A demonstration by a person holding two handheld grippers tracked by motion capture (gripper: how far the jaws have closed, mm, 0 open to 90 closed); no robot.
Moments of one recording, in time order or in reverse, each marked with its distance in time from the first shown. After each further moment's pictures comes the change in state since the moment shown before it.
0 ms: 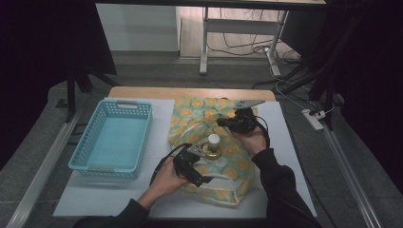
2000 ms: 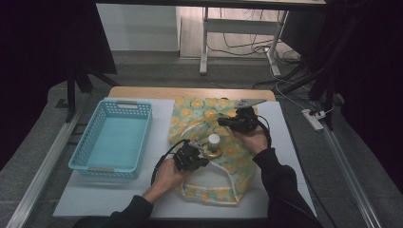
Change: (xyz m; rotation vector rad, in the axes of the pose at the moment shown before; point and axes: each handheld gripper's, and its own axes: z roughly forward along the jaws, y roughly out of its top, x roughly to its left) left arm 0.013 0.010 -0.012 -0.017 0.031 -0.165; right arm 0.000 0.004 -0.005 0.001 0.004 0.007
